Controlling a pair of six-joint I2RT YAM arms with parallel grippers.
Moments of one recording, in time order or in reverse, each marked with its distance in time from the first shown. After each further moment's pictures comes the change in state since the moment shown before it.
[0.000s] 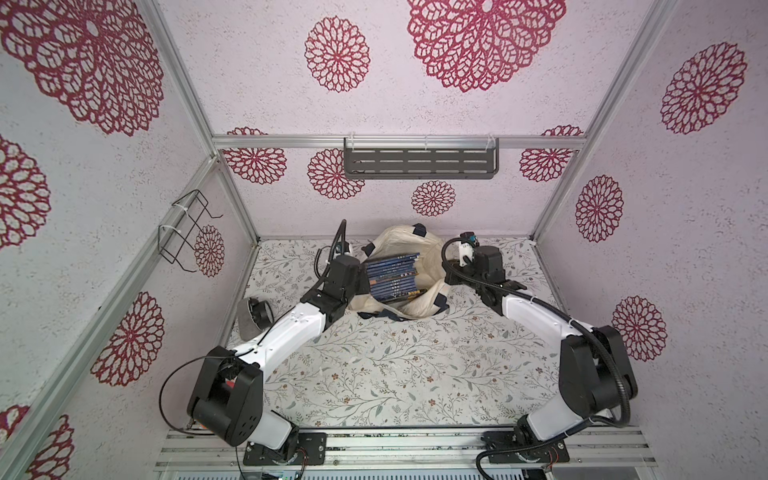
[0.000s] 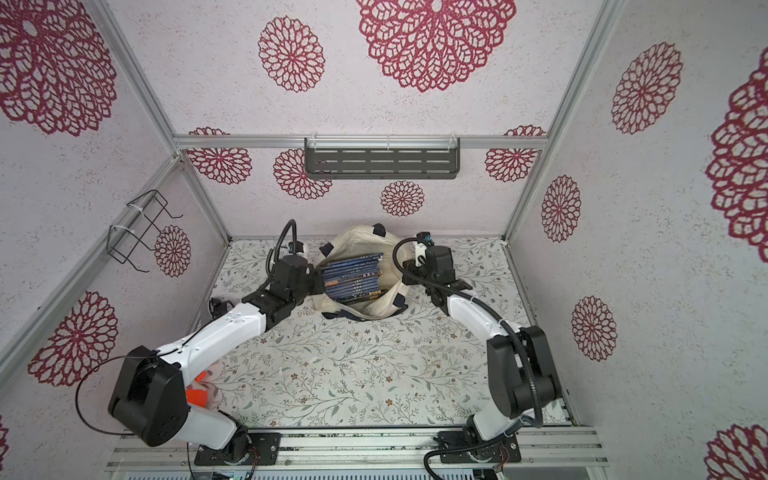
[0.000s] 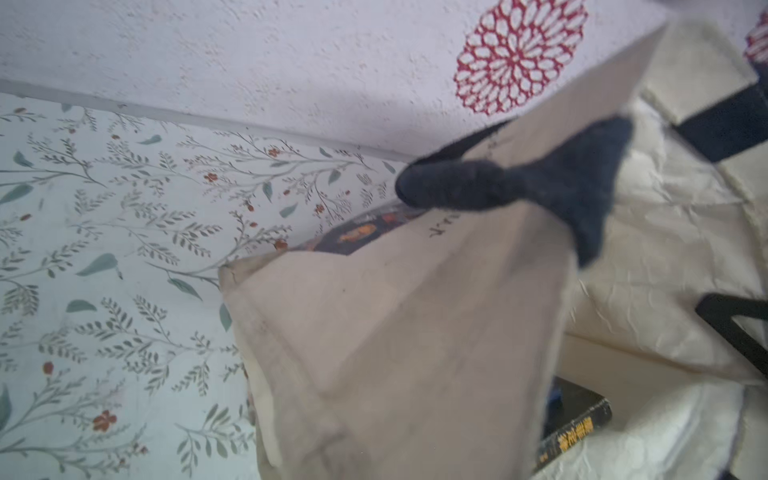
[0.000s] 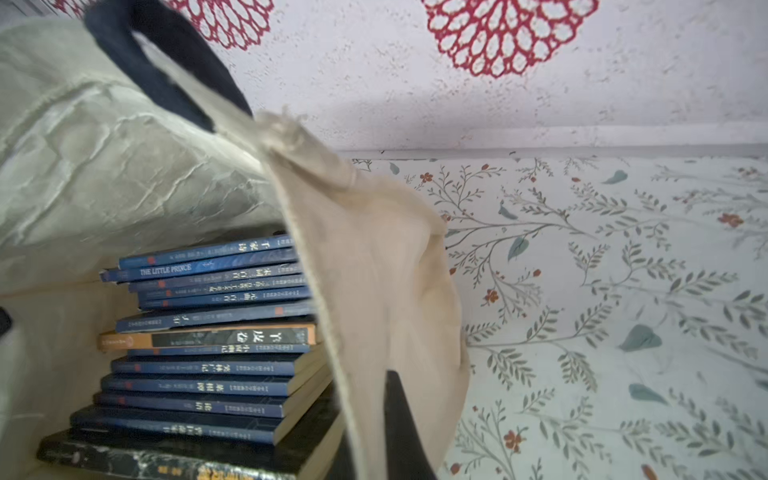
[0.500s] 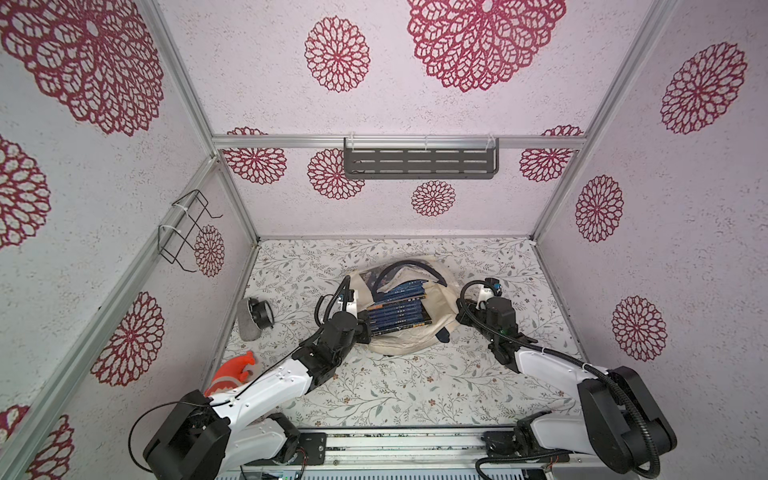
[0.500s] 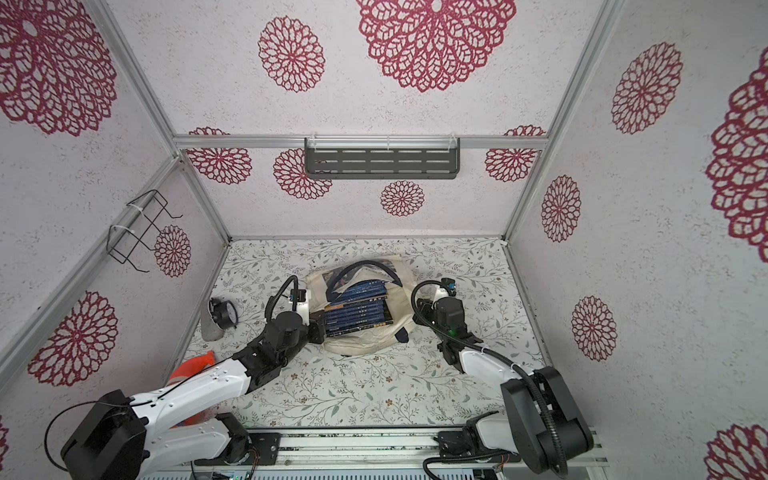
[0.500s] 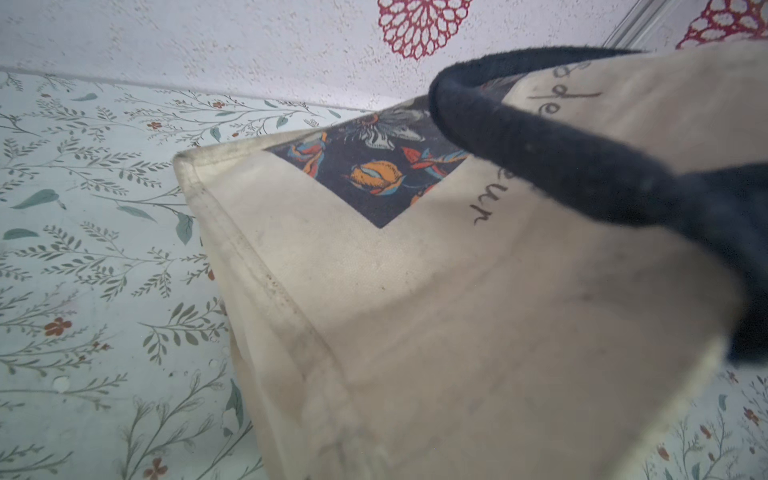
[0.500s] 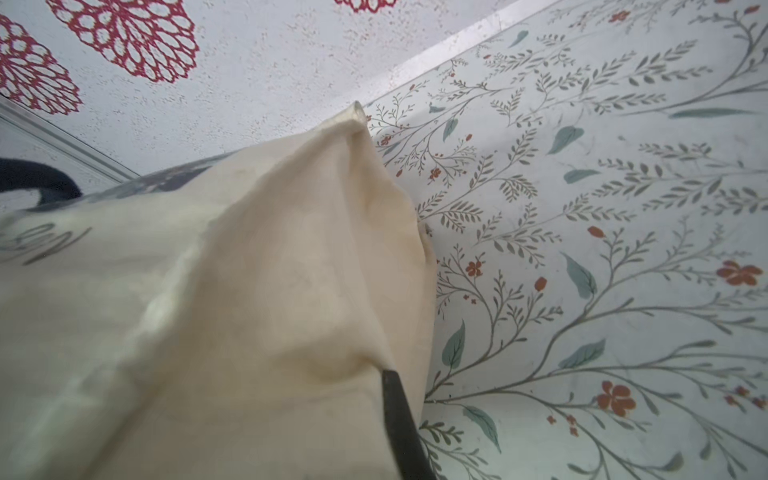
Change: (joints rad) left arm -0.169 -0.269 -0.451 0.246 -0.050 0.031; right arm 0.036 -0.219 -0.495 0.302 0.155 0.287
